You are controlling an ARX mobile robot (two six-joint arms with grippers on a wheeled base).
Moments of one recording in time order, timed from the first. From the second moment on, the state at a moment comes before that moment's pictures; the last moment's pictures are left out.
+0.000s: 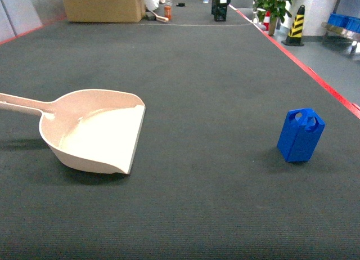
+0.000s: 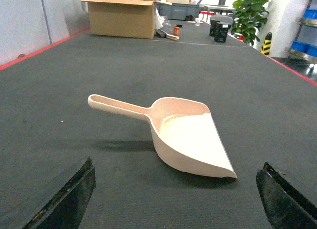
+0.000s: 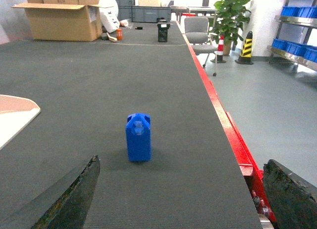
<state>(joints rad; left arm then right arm) 0.00 0.01 0.01 0.00 0.00 -0.01 0.00 0.00 0.01 0.00 0.00 0.00</state>
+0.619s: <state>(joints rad) 0.00 0.01 0.01 0.00 0.00 -0.01 0.00 0.00 0.01 0.00 0.00 0.00</state>
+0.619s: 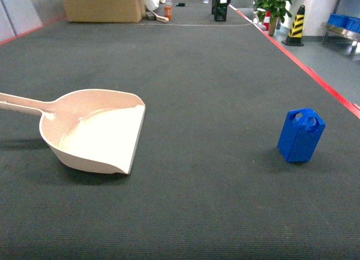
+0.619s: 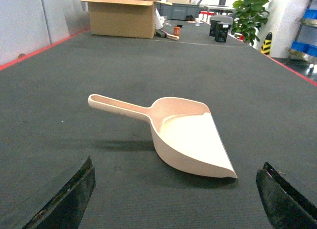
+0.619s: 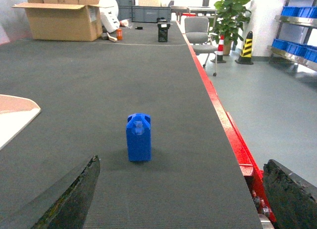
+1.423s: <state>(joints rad) 0.00 0.01 0.01 0.00 0.00 -0.01 0.00 0.00 0.01 0.00 0.00 0.00</state>
